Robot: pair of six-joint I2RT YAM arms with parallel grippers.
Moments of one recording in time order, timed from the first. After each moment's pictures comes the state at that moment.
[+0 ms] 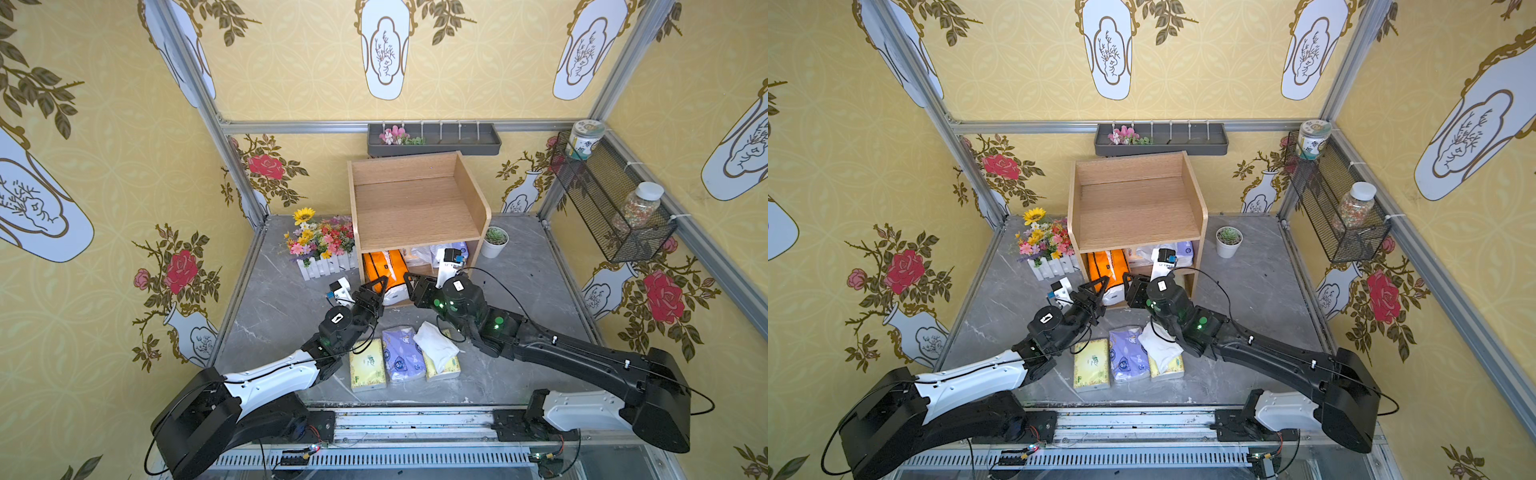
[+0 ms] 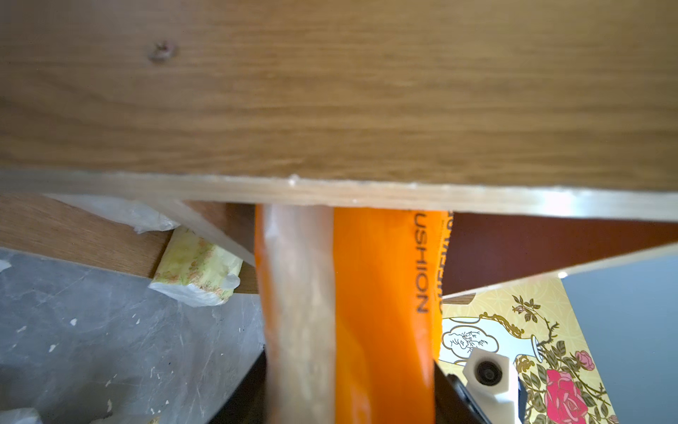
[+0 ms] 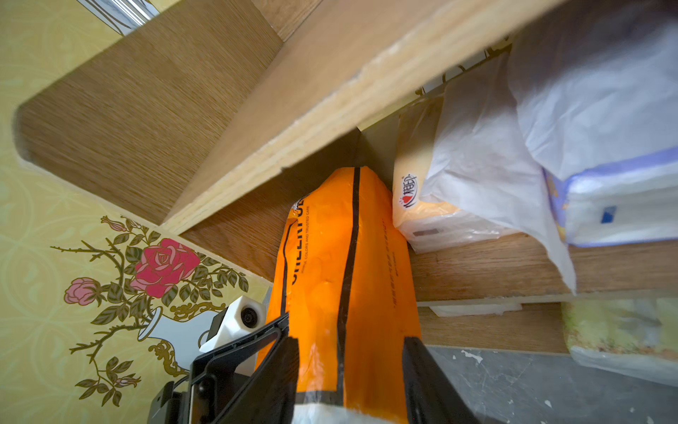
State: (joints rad) left arm -0.78 1.13 0.37 0.75 -0.20 -1.59; right arm 0.95 1.22 0.90 0.04 0.33 0.77
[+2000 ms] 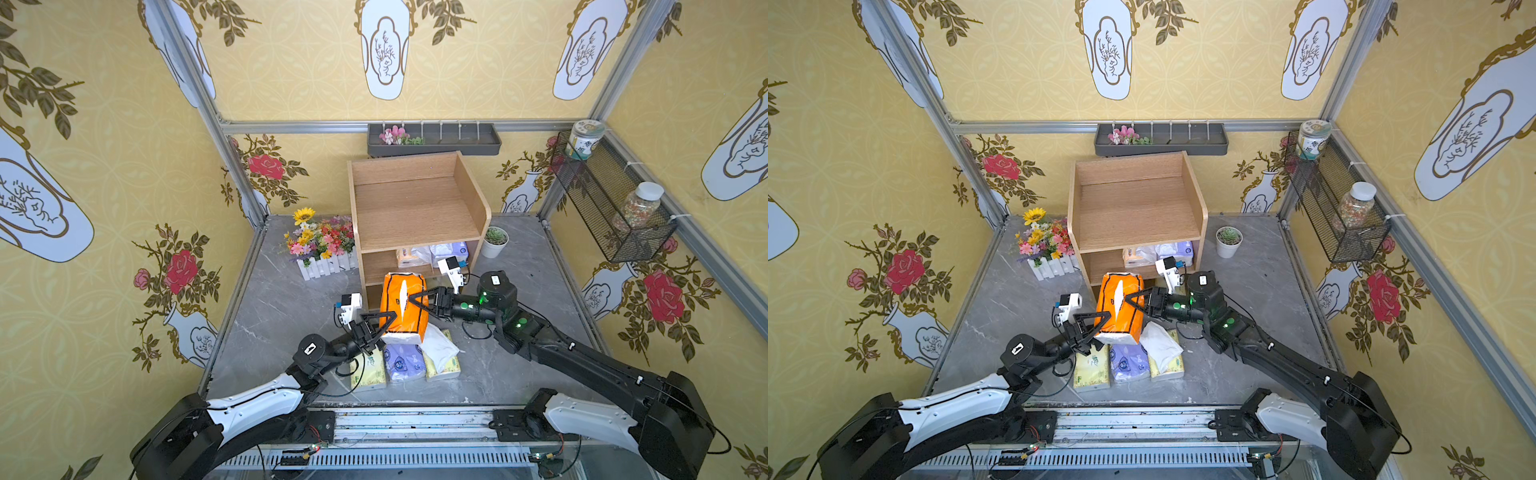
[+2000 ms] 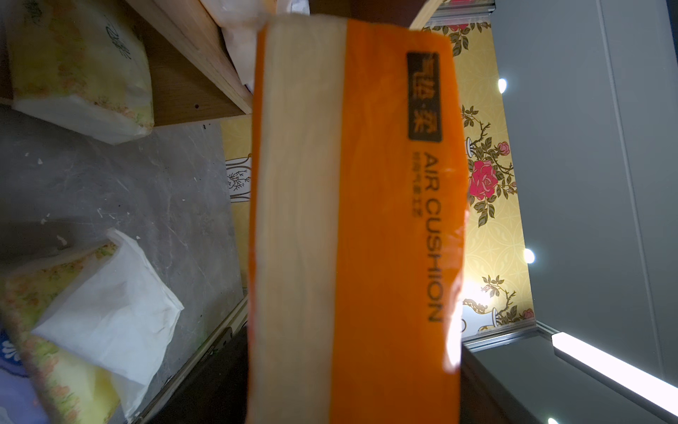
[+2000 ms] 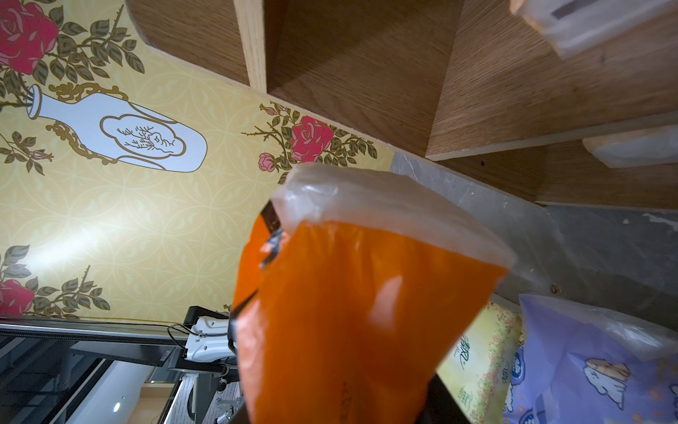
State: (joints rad) left arm -0.79 0.92 0.11 1.01 0.32 -1.54; right arm 0.67 1.11 0.69 0.23 -0.60 1.05
